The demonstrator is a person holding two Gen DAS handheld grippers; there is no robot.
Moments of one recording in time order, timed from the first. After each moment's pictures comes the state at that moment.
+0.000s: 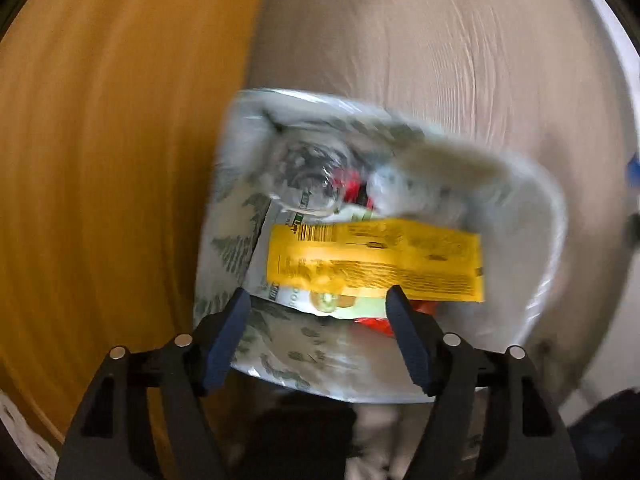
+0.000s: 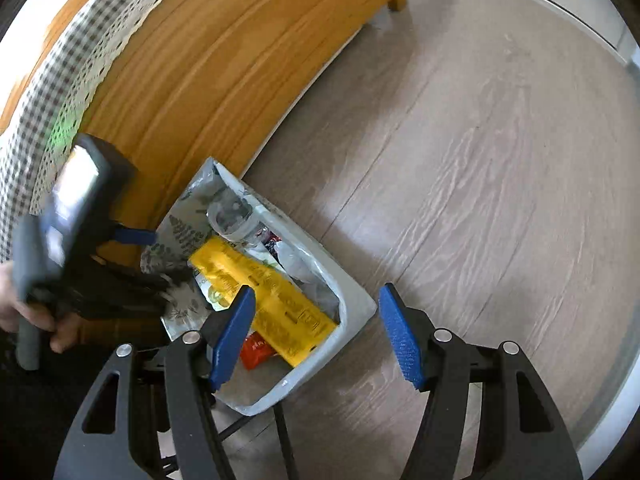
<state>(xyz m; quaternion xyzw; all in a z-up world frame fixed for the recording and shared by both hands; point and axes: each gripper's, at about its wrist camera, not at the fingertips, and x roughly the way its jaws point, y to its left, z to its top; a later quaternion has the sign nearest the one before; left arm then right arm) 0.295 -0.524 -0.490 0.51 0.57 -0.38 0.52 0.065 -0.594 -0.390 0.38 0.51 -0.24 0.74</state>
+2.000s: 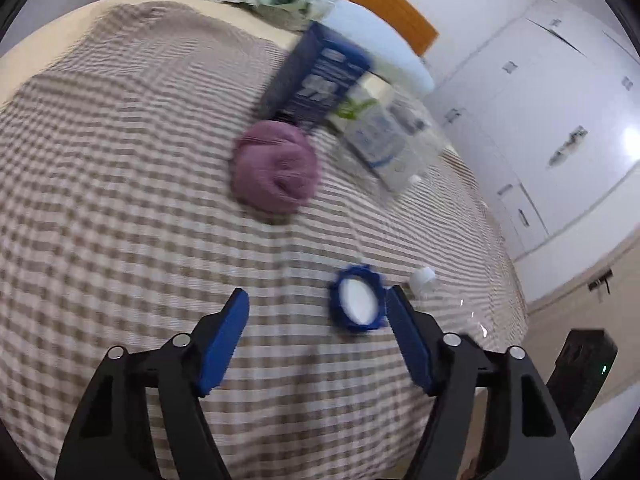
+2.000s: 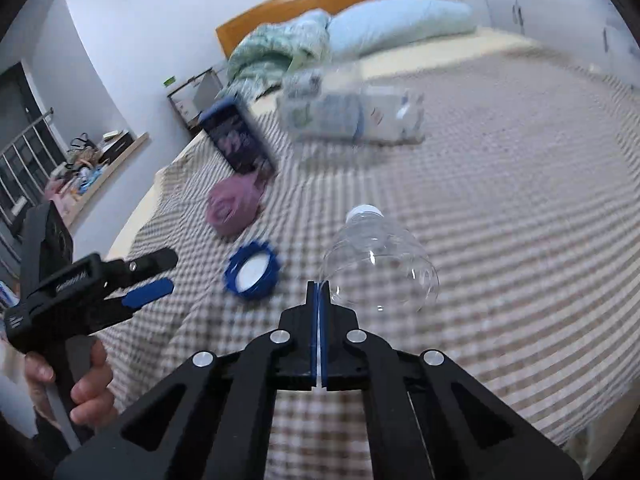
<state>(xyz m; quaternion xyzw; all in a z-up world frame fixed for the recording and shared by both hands) 0.542 0.026 -0.209 -0.23 0.44 -0.20 0.84 0.434 -0.249 -0.151 0.15 0.38 0.09 0.91</state>
